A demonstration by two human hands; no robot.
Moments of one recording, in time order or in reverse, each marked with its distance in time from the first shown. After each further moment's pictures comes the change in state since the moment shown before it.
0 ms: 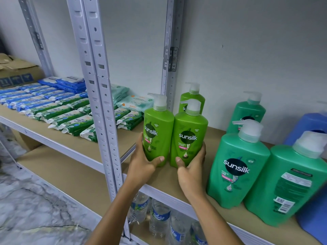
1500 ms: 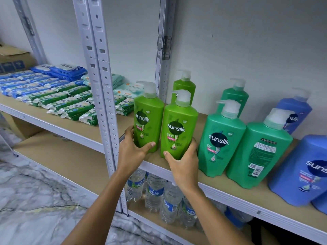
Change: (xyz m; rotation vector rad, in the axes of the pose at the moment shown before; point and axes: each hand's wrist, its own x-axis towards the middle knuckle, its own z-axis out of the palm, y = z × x) left_hand -0.035 0.005 -0.013 0.031 0.128 0.068; right_hand -0.057 -0.013 -0.033 -0.214 0.030 -0.115
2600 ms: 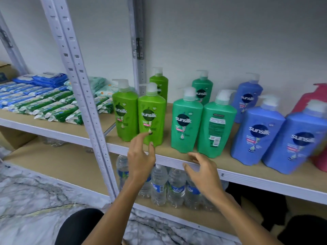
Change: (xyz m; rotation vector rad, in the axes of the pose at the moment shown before) left_hand -0.101 0.058 0.050 0.215 0.158 0.343; right_hand -0.058 0.040 -0.143 -0.235 -0.185 -0.063
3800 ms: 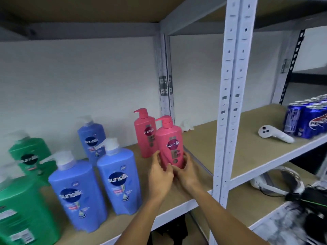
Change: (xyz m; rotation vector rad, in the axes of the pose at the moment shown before) left_hand -0.118 0.357 0.330 -0.514 -0.785 -0.161; right_hand 0.011 0.264 -0.309 0.433 0.586 0.473
